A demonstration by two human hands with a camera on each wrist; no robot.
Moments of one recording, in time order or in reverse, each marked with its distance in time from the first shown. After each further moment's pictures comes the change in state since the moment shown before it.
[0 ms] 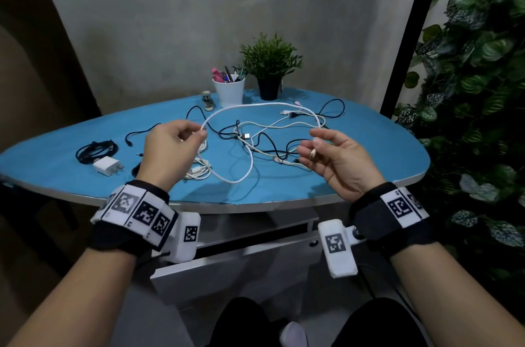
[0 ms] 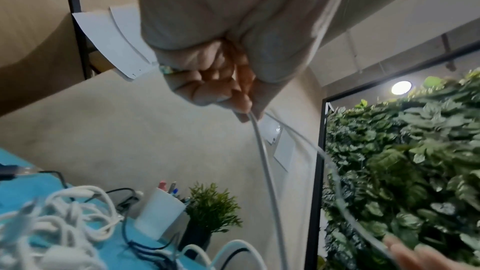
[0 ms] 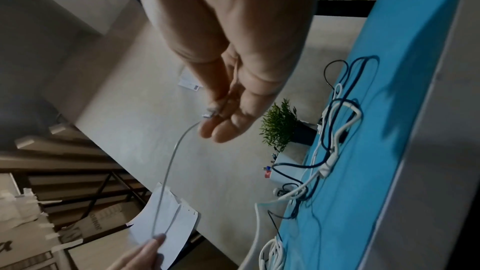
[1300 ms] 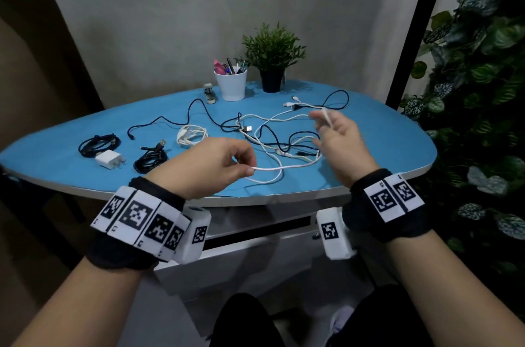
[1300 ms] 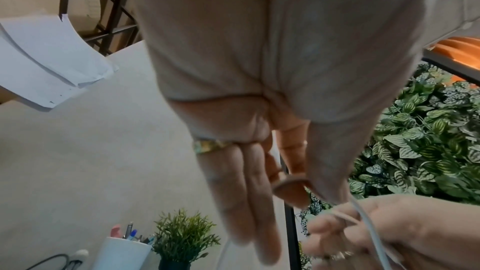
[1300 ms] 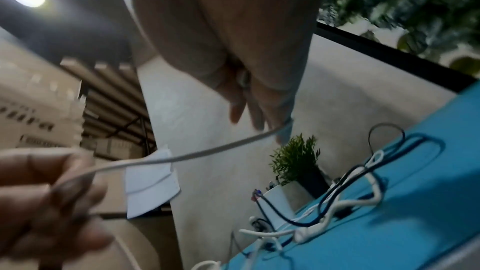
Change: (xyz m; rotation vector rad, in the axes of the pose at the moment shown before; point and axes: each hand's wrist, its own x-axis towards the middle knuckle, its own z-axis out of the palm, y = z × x) left_hand -0.033 0.043 0.003 0.341 -0.700 0.308; right_hand 0.011 0.002 0.007 -0.671 0.115 -0.198
